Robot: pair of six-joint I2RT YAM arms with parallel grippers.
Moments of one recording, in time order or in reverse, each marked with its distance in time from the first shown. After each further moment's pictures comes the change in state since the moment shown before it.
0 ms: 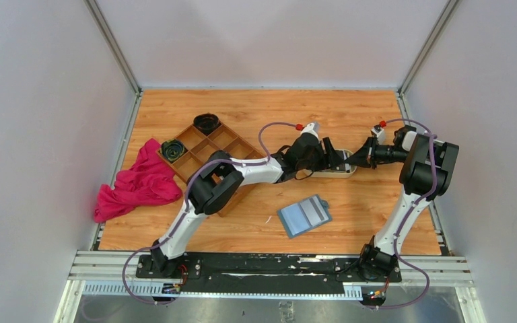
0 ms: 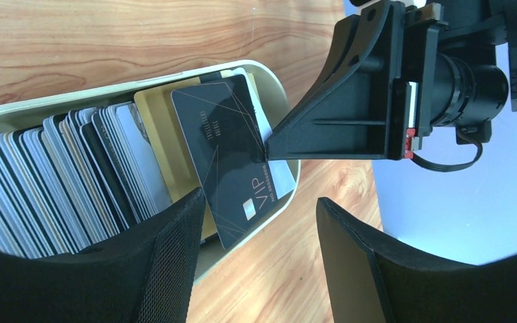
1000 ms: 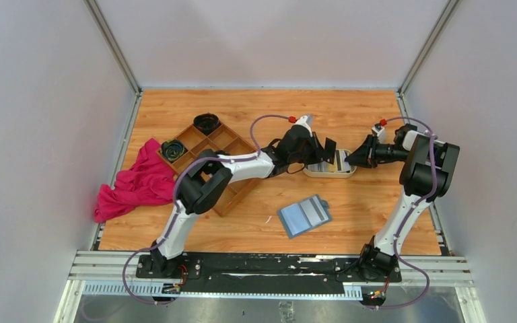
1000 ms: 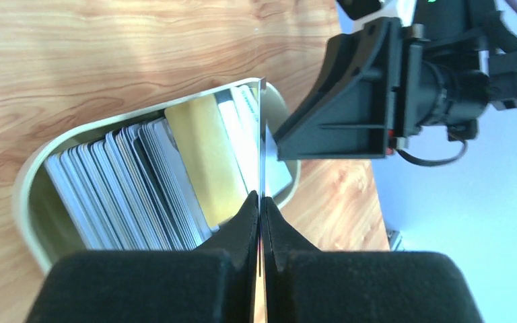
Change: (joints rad) left arm 0.043 -0.042 -0.023 -0.029 0.047 0.035; right arm 0.001 -0.011 0.000 -0.001 0.001 -0.013
